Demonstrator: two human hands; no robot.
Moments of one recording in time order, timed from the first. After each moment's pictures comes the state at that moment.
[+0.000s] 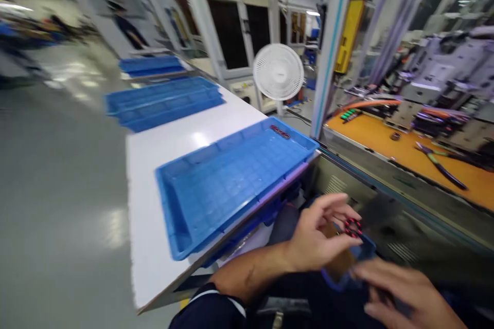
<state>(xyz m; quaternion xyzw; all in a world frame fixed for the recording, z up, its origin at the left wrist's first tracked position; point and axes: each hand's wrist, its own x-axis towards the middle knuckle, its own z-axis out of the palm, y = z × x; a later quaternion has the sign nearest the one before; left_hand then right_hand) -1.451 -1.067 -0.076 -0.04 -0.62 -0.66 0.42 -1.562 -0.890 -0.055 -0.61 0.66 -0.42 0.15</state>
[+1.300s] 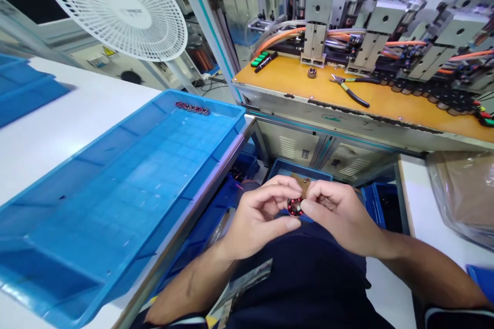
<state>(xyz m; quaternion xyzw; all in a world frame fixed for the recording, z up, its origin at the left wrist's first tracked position) -1.453 -1.052 -0.070 -0.05 -0.56 -0.81 0.15 -1.549 -0.891 -0.031 -0.34 0.67 -0.58 0.31</state>
